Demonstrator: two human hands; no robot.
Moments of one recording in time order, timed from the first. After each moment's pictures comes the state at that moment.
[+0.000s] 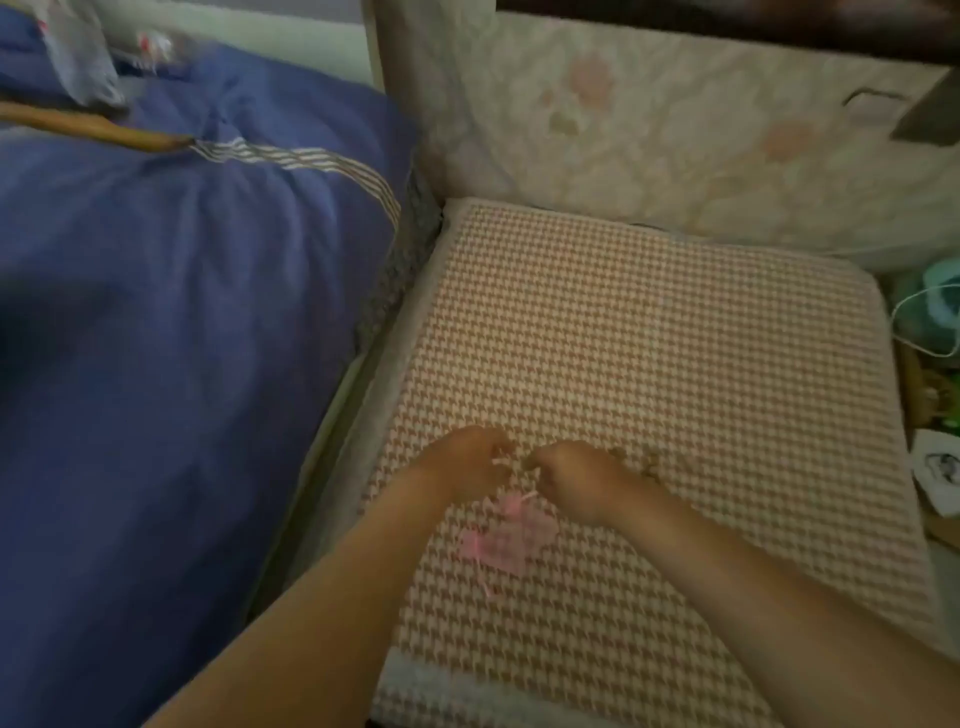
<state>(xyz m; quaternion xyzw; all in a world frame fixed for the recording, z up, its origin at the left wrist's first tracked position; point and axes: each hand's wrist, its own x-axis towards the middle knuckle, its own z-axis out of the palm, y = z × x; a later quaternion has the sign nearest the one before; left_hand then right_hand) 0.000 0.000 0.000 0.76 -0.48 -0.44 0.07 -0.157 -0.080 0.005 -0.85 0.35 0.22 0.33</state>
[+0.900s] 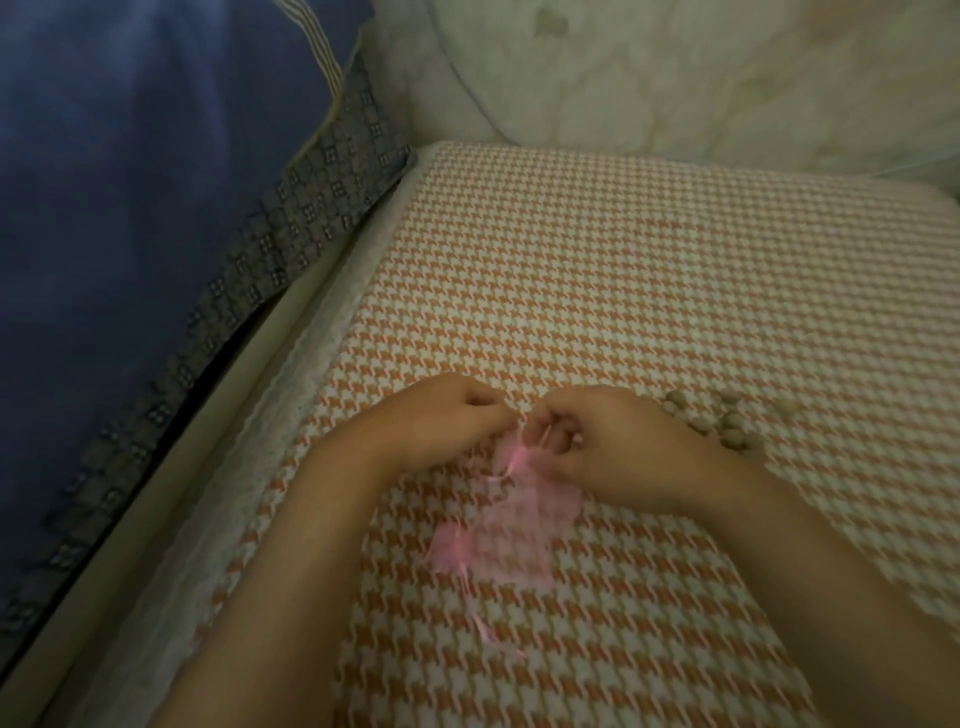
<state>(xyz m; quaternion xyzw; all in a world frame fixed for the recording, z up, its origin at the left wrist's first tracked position) 0.020 -0.003 -0.127 0.71 -0.54 -0.40 0.19 -0.171 -0.077 -0.115 -0.87 0.34 0.02 0.36</state>
